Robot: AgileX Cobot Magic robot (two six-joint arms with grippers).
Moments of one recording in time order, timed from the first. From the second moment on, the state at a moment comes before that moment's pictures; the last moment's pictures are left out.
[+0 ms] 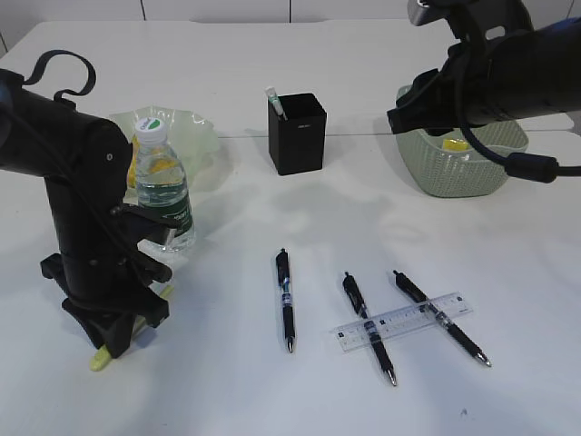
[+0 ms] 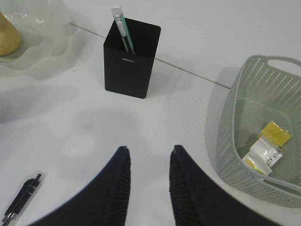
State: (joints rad) left arm -0.42 2.03 -1.20 -0.02 0.98 0.00; right arm 0.32 1.57 -1.08 -0.22 0.20 0.05
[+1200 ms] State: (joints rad) left arm -0.44 1.84 -1.19 -0.07 1.06 0.00; right arm 0.32 1.57 -1.08 -0.22 0.20 0.05
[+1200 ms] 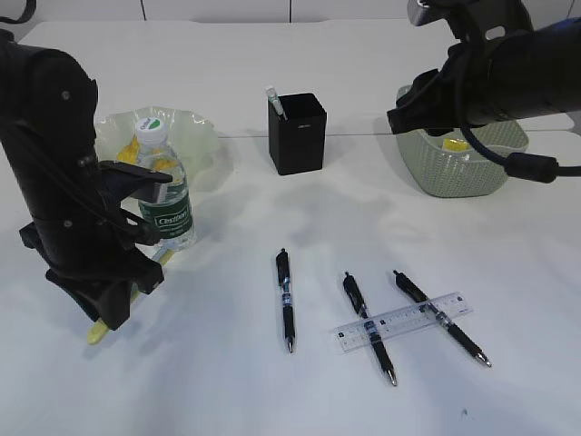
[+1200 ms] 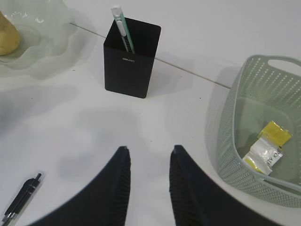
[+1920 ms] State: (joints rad) left arm -0.46 1.71 -1.18 -0.10 1.05 0.00; right arm 0.32 1.57 -1.08 -0.22 0.20 0.05
